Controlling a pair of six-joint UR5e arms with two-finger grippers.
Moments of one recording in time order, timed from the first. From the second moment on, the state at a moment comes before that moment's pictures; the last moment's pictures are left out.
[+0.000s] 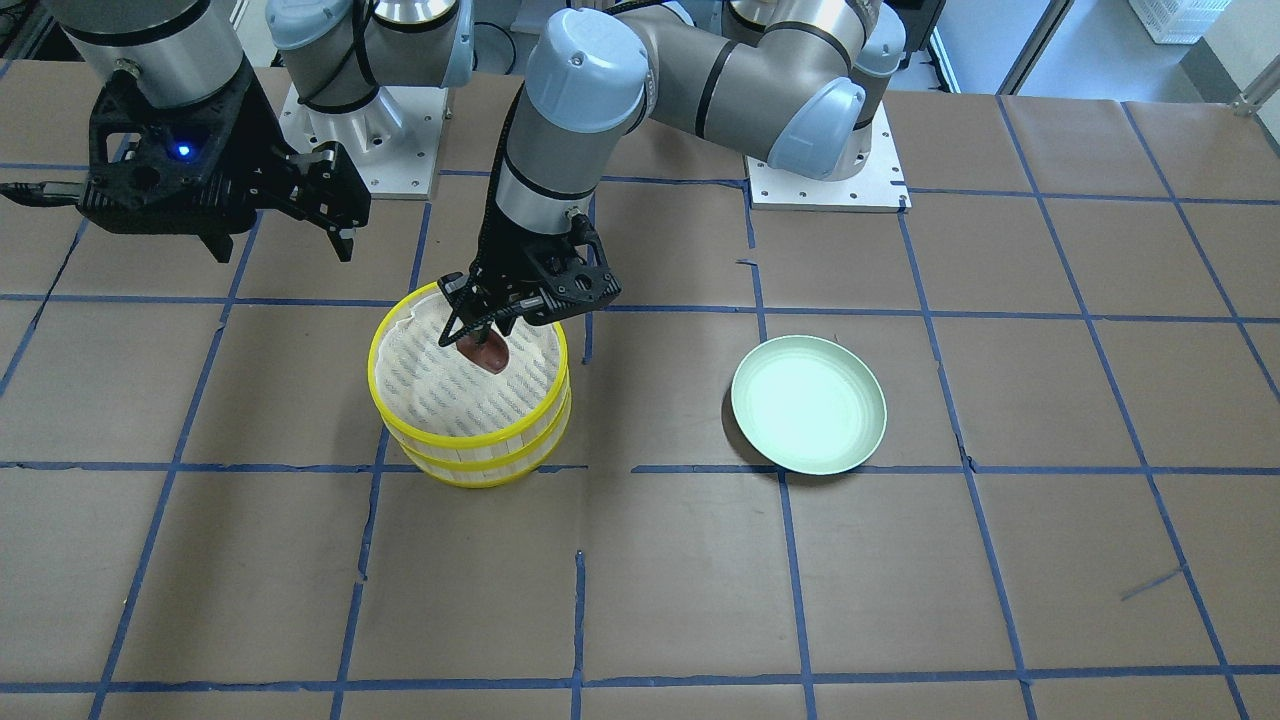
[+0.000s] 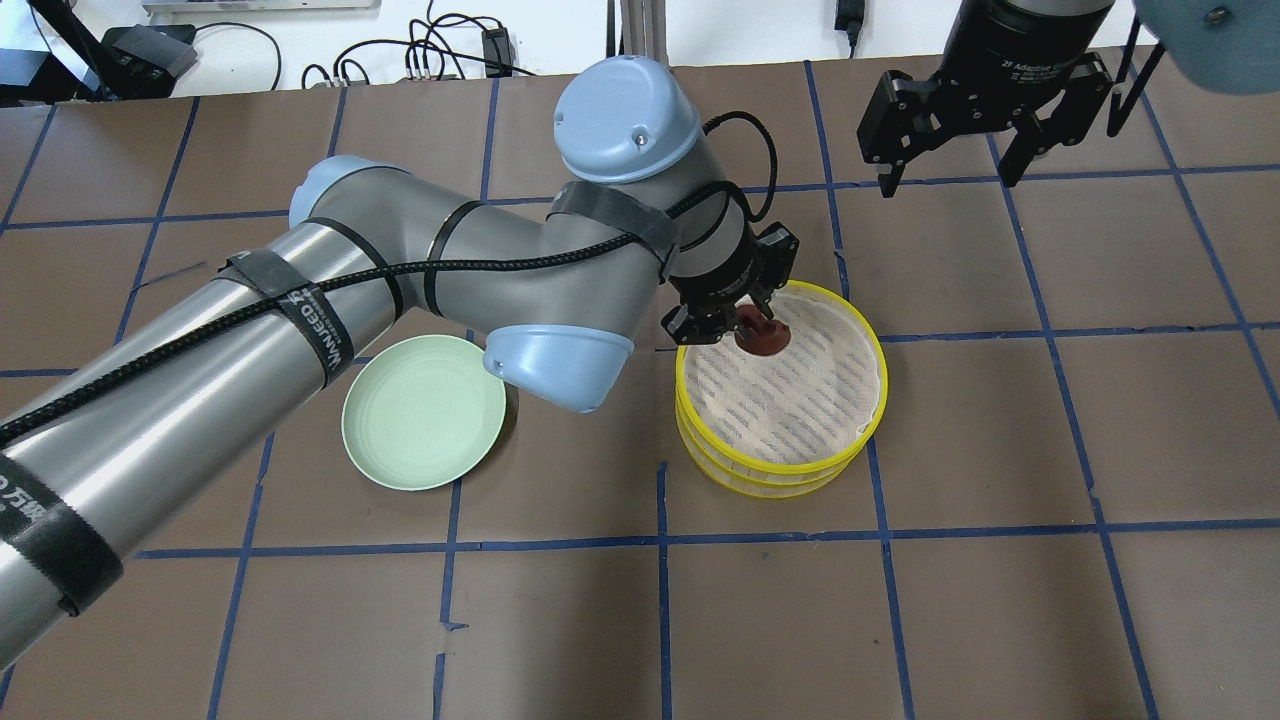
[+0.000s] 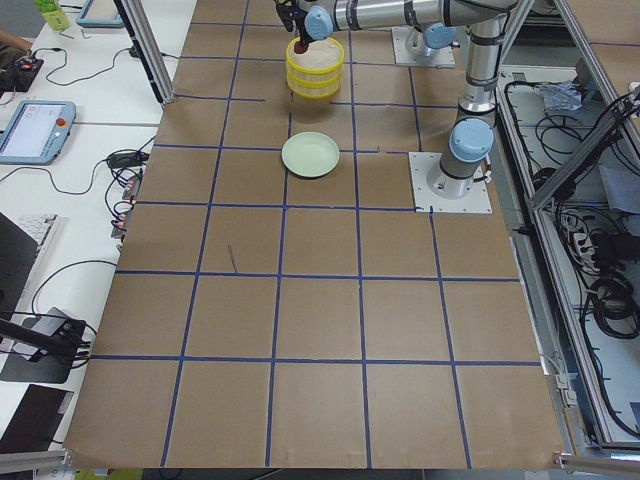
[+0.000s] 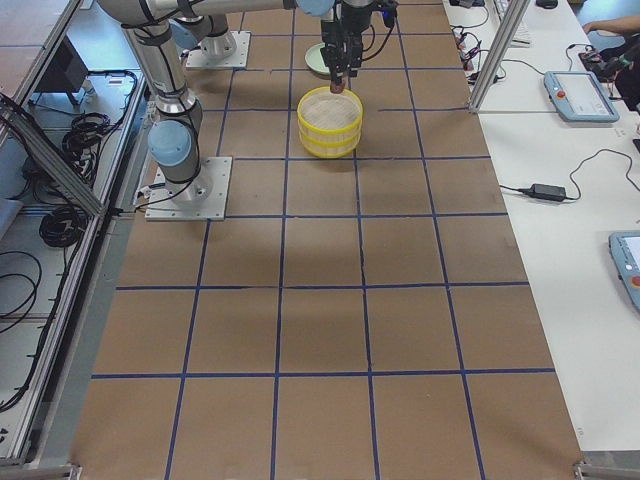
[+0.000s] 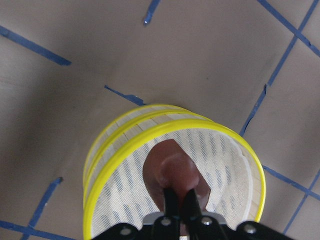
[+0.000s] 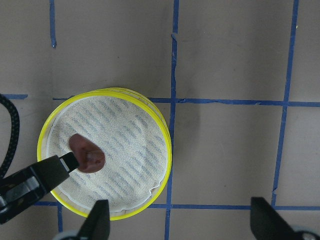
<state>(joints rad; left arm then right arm) -2.05 -1.86 -1.66 -0.96 1.32 -1.08 1.59 -1.51 1.43 -1.48 -1.58 -0.01</state>
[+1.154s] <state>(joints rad) -1.64 -1.69 -1.68 -1.30 1.51 -0.14 1.60 -1.53 1.48 -1.53 -1.58 0.02</state>
